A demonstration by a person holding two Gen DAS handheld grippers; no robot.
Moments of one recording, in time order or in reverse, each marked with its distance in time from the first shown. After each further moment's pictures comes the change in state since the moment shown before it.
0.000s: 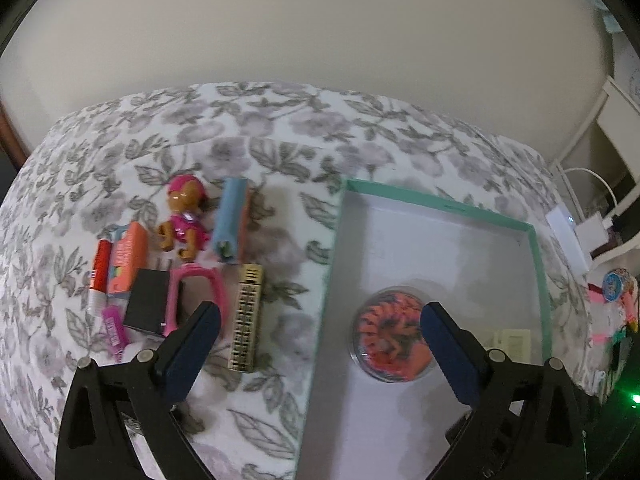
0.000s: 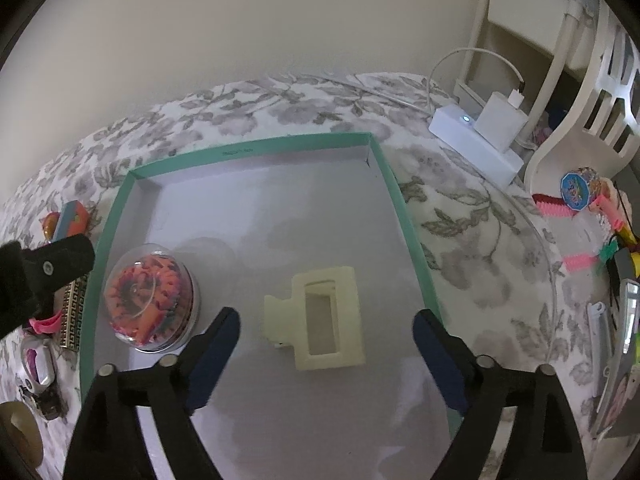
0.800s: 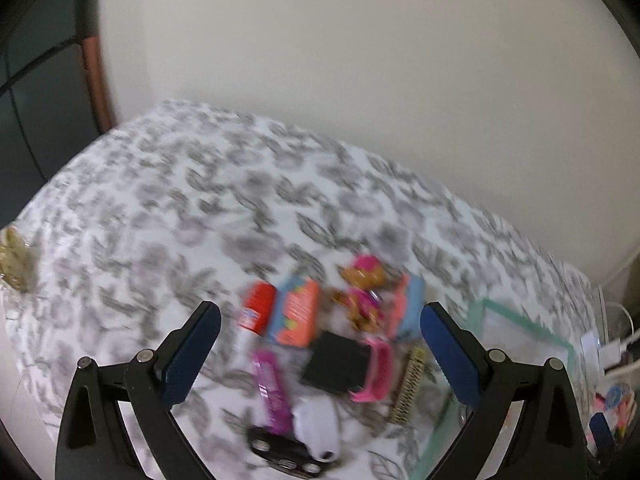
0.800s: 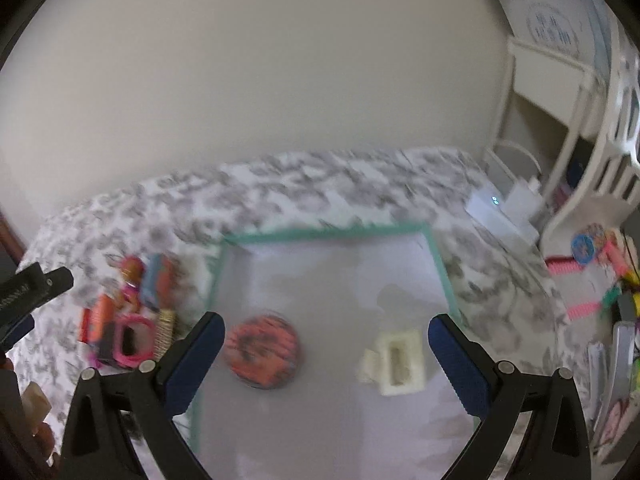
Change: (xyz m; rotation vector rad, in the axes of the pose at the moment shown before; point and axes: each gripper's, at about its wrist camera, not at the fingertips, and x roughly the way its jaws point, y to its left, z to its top) left arm -0.063 0.140 0.017 -0.310 -0.214 0.145; right arm -0.078 0.056 0.025 -0.053 -0.183 0.132
